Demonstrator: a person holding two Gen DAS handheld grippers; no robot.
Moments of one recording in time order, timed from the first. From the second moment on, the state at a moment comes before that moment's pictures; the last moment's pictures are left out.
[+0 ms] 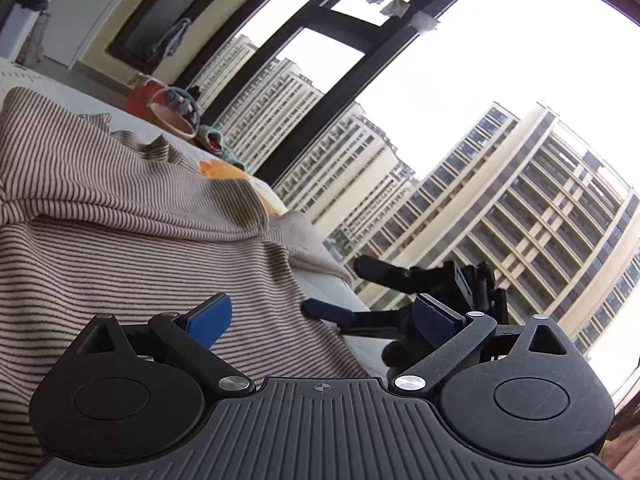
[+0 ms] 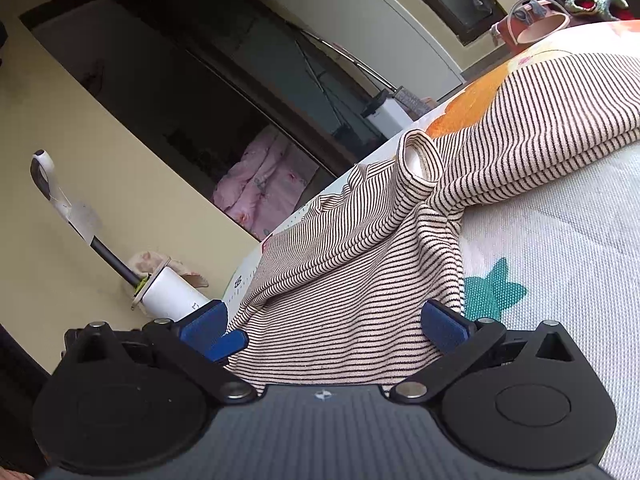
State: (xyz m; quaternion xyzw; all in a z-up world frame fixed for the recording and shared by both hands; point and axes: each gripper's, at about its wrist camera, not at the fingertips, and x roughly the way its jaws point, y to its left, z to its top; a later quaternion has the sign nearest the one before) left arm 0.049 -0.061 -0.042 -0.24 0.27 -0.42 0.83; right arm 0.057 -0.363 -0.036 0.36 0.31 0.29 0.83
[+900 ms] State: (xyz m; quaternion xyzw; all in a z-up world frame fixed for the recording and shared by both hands) left arm 0.027 -0.074 -0.033 -0.19 0.23 -0.45 0.84; right arm 0.047 -0.528 -0.055 0.52 0.29 -0.13 0.79
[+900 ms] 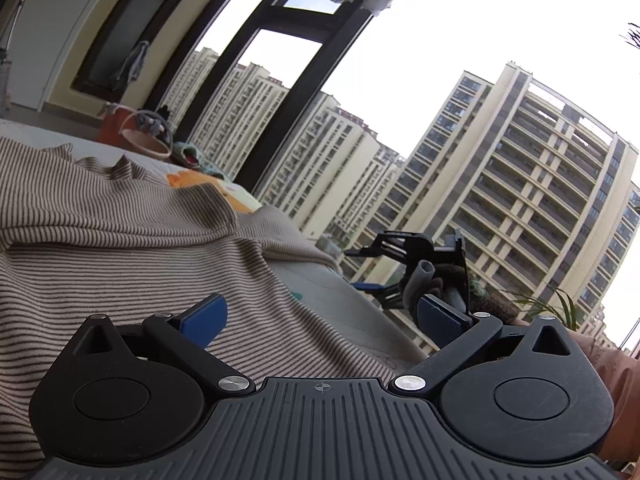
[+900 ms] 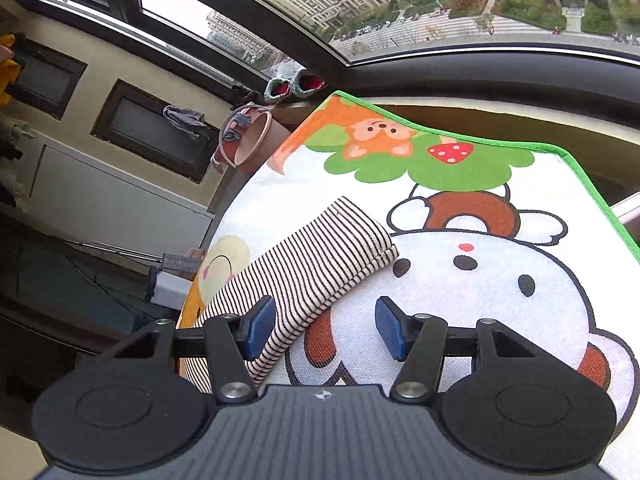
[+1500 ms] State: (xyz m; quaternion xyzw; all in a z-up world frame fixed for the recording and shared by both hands) left arm 0.036 -0.072 -0.039 -0.21 0.25 -0.44 0.84; right arm 0.107 -0.529 -0.047 0.47 0.28 -0.13 0.82
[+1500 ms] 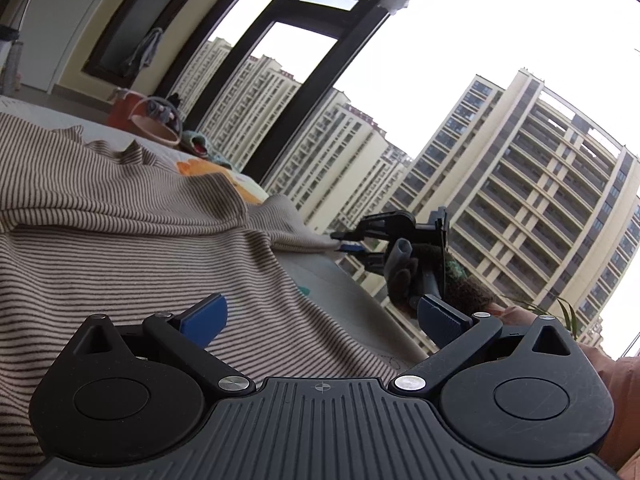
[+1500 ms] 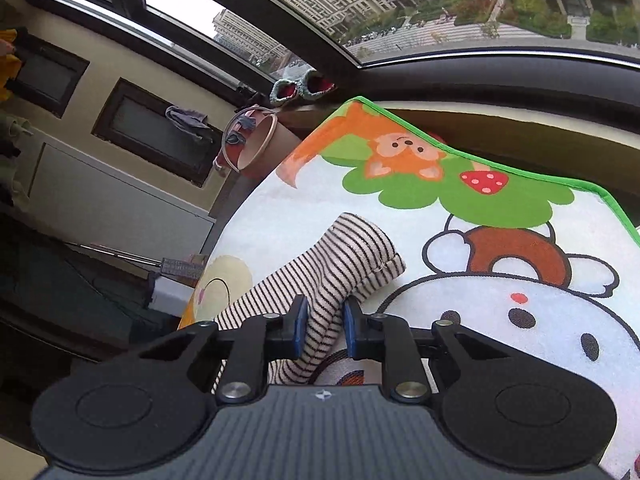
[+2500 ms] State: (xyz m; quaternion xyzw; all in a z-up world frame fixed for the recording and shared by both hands) left arm 0.019 -0.075 -0.036 -0.19 0.23 -0.47 0.83; right arm 0.154 -0.171 0.194 0.07 0.28 0.20 0.94
